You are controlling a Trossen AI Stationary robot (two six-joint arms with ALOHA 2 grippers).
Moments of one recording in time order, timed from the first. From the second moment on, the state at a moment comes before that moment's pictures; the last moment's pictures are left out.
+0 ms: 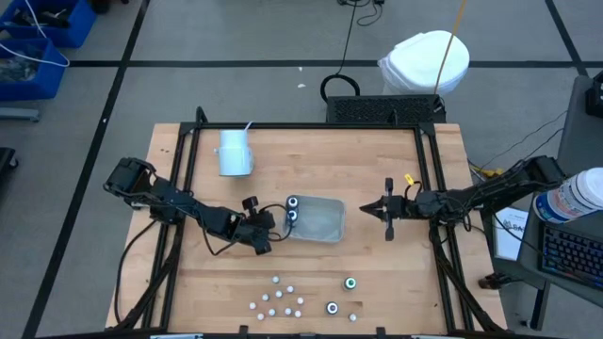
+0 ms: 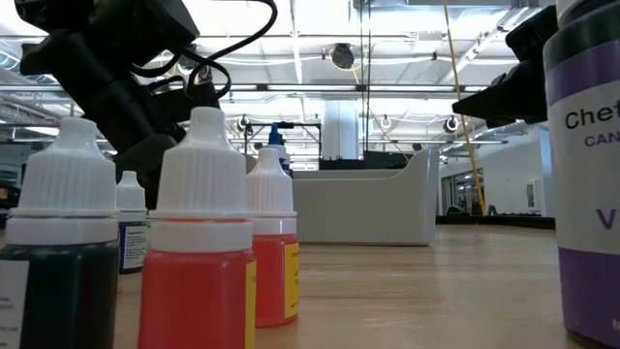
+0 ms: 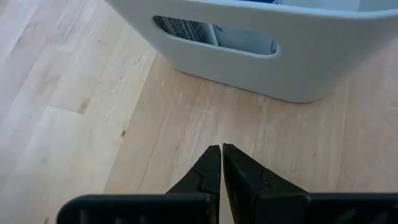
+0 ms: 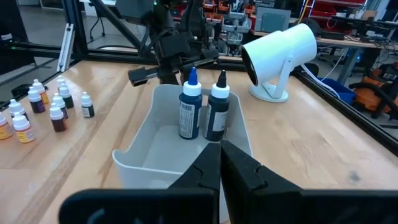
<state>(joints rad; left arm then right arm) -0.32 1.63 0.69 -0.10 -0.52 -0.39 0.22 0.78 0.08 0.55 0.28 -0.03</state>
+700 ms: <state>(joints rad) -0.33 1.63 0.69 -0.10 -0.51 -0.37 0.64 0.97 0.38 0.25 0.33 0.02</state>
